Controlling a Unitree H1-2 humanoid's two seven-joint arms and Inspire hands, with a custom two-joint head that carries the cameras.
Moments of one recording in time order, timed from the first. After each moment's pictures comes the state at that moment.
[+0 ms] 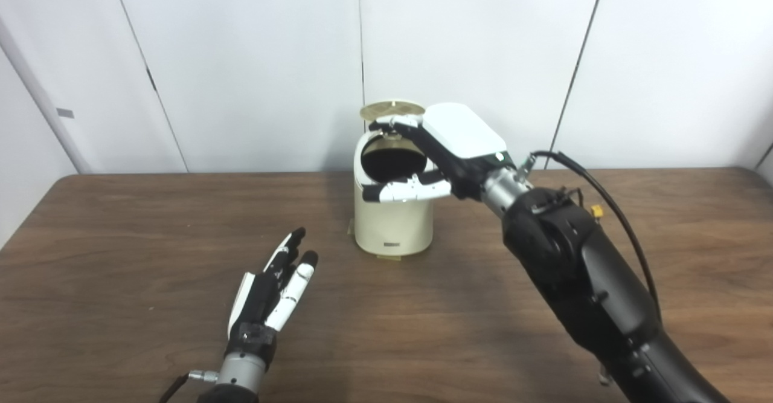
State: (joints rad) left arm -0.01 0.04 -0.03 -0.24 0.09 0.25 -0.04; right arm -0.64 -0.24 0.40 -0.19 -0.87 0.23 0.39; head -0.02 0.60
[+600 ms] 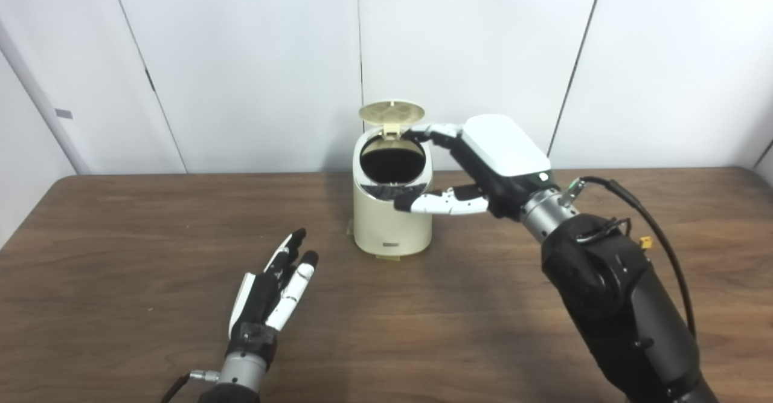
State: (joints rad) left arm -0.01 0.04 -0.02 -0.23 0.09 0.25 -0.04; right arm -0.55 -0.25 0.30 -0.35 -0.98 0.27 0.44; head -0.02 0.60
